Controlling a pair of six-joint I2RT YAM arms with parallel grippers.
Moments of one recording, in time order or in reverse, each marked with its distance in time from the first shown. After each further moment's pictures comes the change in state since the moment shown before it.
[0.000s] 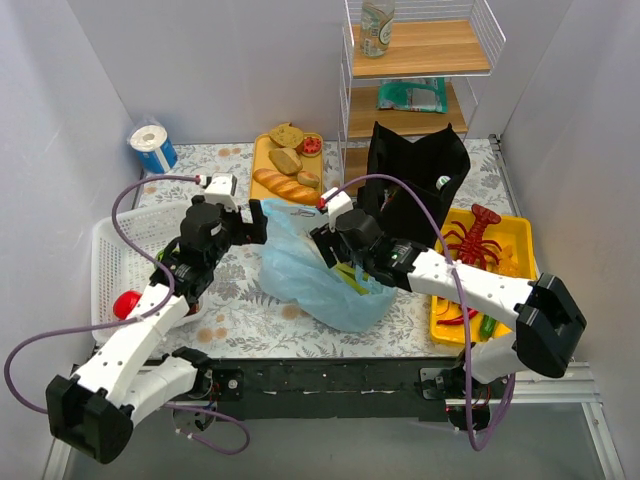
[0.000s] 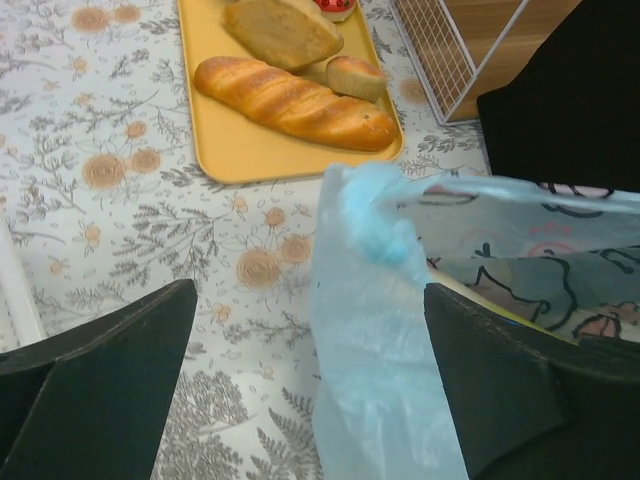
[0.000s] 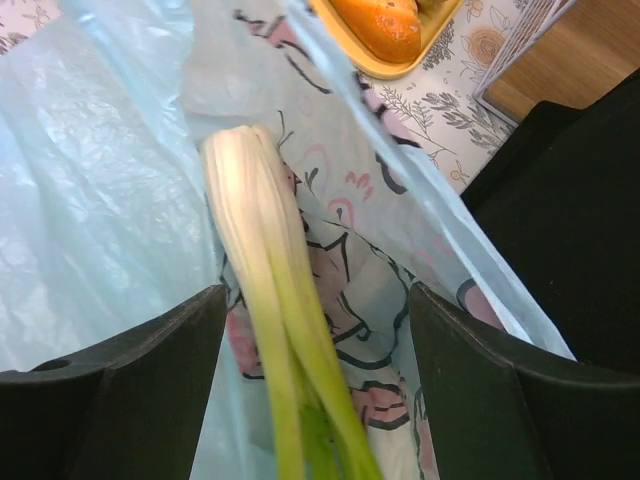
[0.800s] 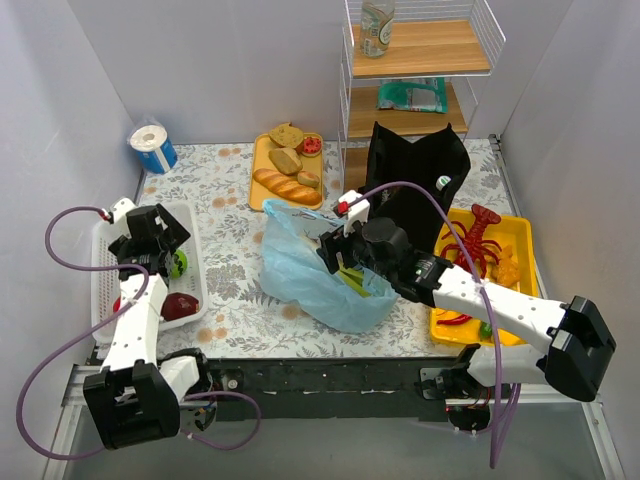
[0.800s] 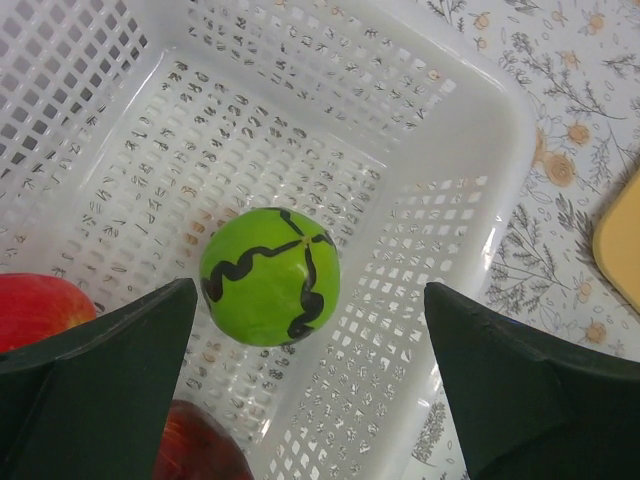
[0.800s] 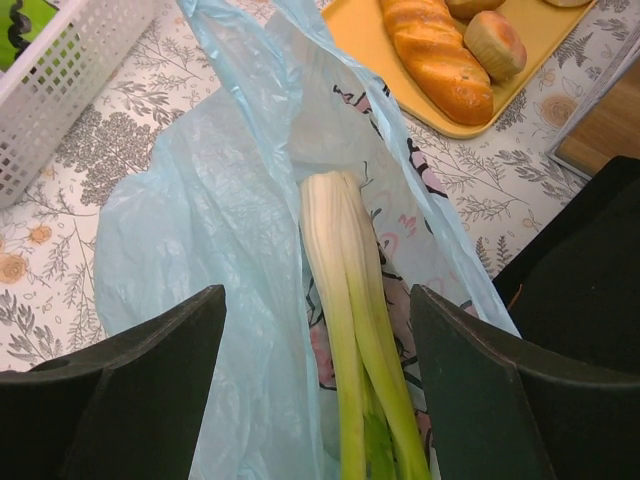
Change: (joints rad) left arm 0.603 0.047 -0.035 -0.248 -0.185 -0.310; right arm -0.005 -0.188 -0.155 0.182 -0.174 0.078
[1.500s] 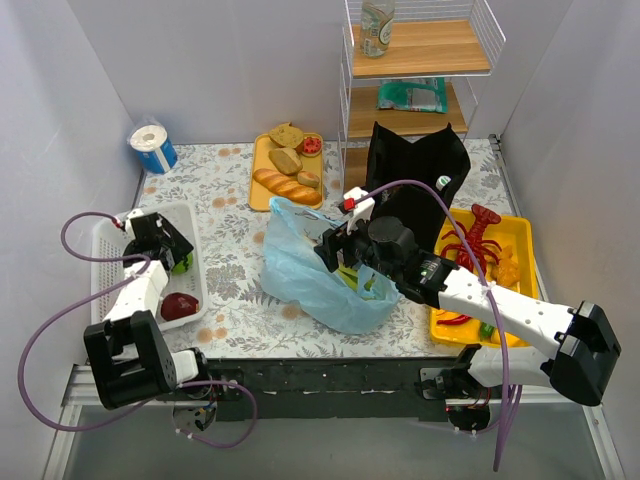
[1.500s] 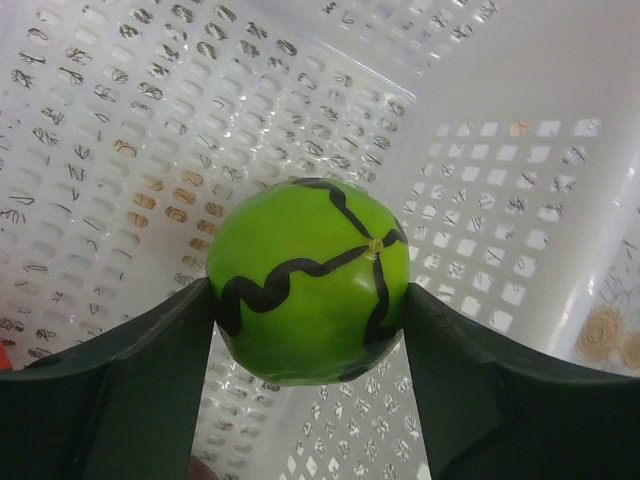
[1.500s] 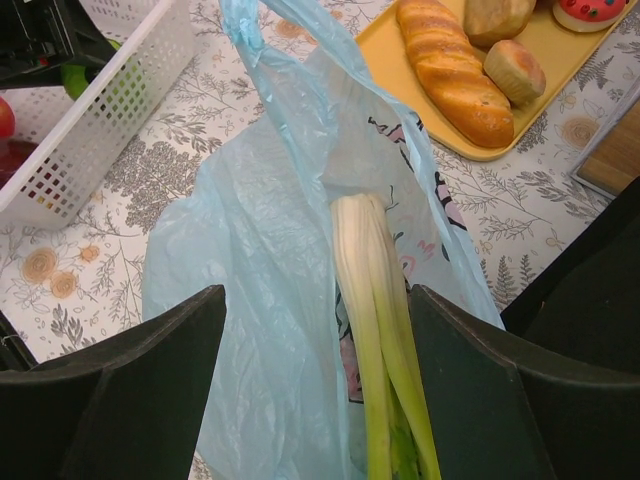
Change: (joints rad) left arm 0.079 0.230 -0.078 0.141 0.172 0.009; right arm 0.000 -0.039 0.000 0.028 -0.039 0.045
